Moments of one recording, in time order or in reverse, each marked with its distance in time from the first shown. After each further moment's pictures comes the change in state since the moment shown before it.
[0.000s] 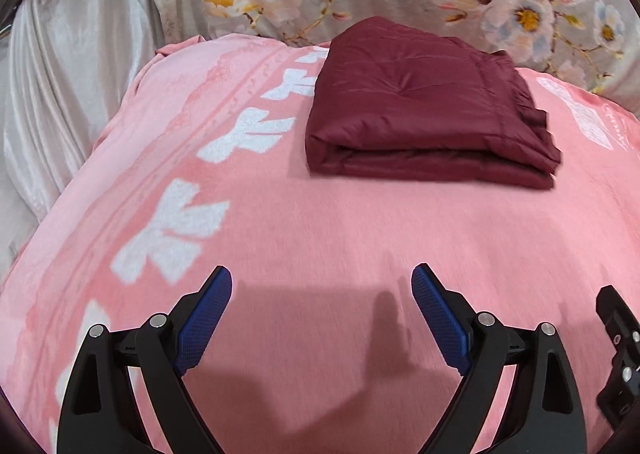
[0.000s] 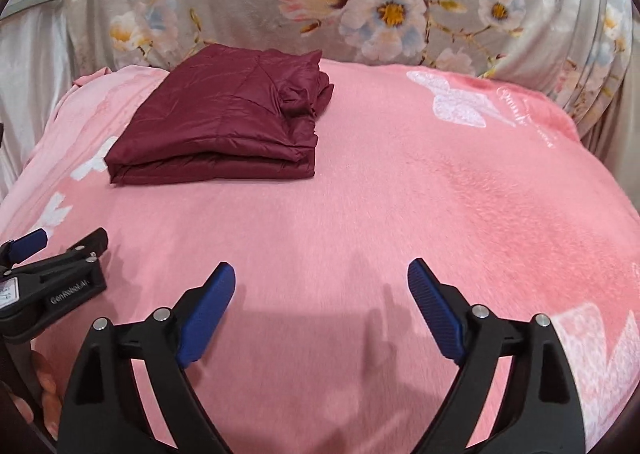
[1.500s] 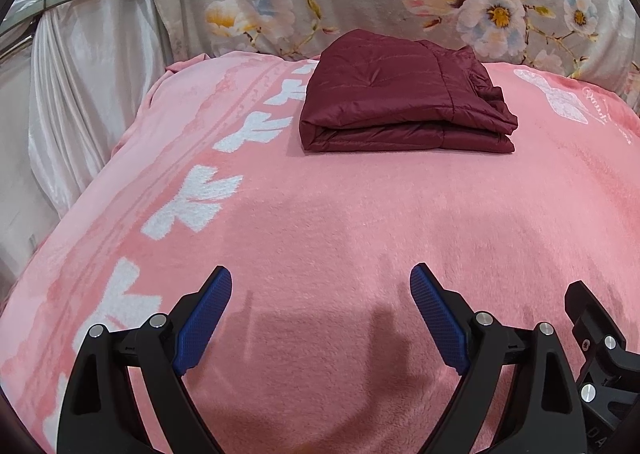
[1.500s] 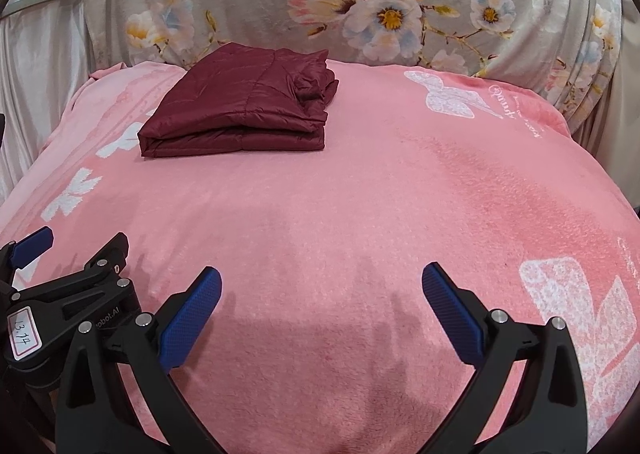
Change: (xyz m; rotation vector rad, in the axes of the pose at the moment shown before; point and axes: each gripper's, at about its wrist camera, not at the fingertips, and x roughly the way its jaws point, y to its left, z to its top) left arm -0.049 -0.014 -0.045 0.042 -0.055 0.018; right arm -0.037 0.008 -0.031 0.004 0.005 0.012
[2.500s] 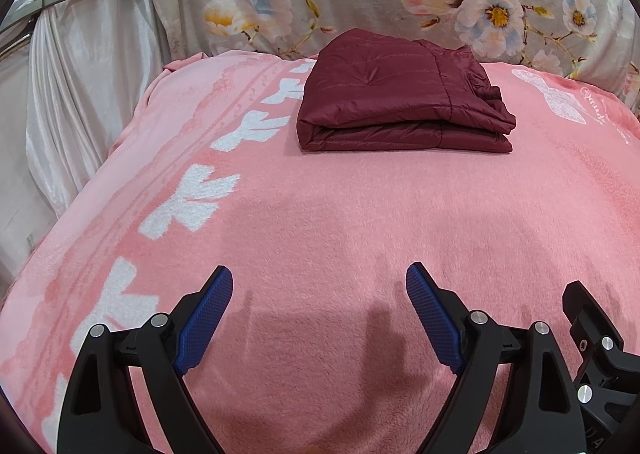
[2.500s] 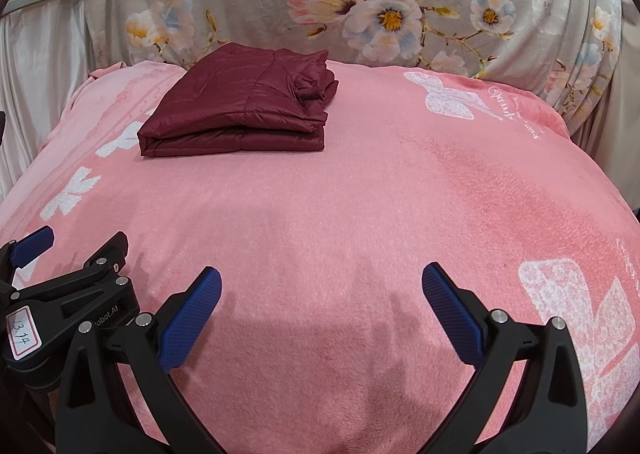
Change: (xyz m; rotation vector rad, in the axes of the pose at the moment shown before) left arm 0.000 0.000 0.000 -0.001 0.003 -0.005; right arm 0.000 0.001 0.000 -0.006 -0.002 -0.007
